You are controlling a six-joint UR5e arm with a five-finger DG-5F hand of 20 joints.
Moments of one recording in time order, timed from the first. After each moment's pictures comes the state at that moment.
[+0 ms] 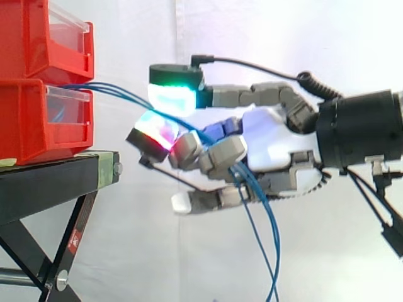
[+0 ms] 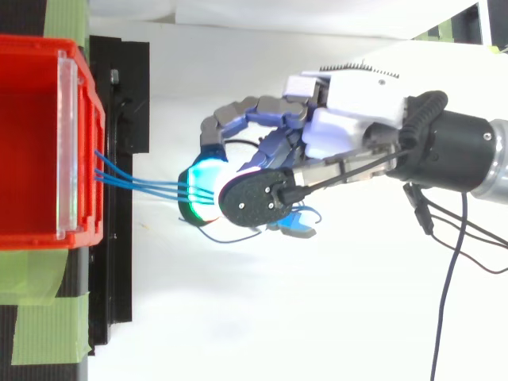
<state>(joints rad) 0.17 -1.97 -1.71 -2.76 -1.18 0.28</state>
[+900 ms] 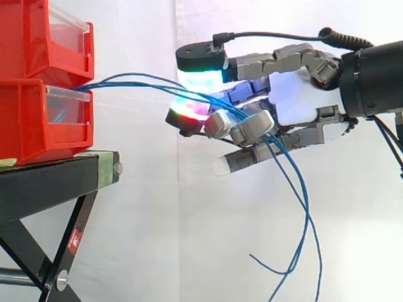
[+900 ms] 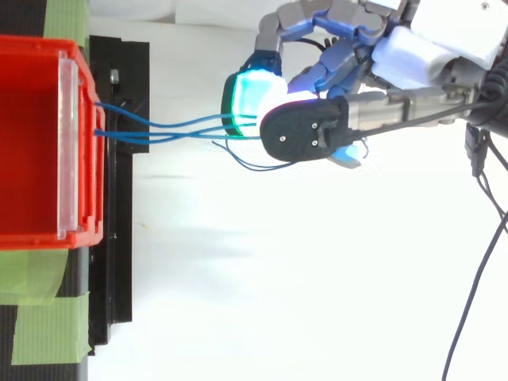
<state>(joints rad) 0.17 -1.87 -1.71 -2.85 -1.03 -0.03</state>
